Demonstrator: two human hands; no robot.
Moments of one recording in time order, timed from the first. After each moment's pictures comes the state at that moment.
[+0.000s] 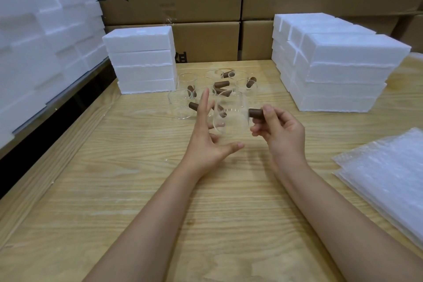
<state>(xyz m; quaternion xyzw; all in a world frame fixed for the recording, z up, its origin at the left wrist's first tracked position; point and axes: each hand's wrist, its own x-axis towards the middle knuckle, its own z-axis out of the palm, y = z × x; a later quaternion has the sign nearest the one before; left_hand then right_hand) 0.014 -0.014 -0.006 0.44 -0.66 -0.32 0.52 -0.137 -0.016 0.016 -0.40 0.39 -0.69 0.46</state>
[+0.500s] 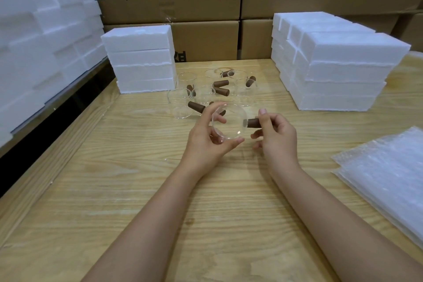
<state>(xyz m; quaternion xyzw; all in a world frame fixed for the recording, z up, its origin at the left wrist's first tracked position) 0.012 -0.018 -0.010 0.43 -0.66 -0.29 0.54 -0.133 -0.017 0.005 -0.44 0.51 -0.62 0.39</state>
